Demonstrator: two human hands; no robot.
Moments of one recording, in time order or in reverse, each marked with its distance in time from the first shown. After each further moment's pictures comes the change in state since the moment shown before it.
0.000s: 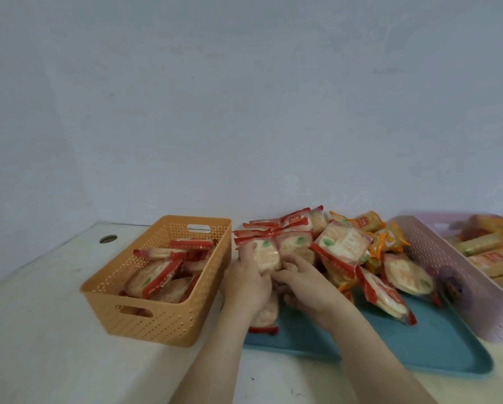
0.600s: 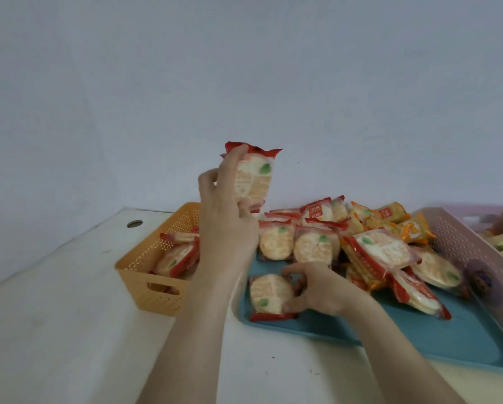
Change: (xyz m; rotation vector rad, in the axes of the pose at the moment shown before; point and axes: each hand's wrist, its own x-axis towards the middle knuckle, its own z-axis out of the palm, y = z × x) left_hand -0.031 0.033 -0.100 -0.305 0.504 0.423; right_hand -0.004 0.001 -0.003 -0.869 -0.224 -0.104
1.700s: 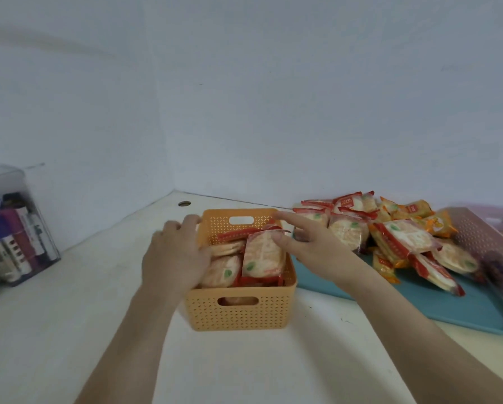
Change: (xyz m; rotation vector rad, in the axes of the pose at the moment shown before) left_hand -0.064 -0.032 -0.161 0.805 -0.303 -0.384; right_hand -0.055 -0.101 0.035 0.309 0.231 -0.353
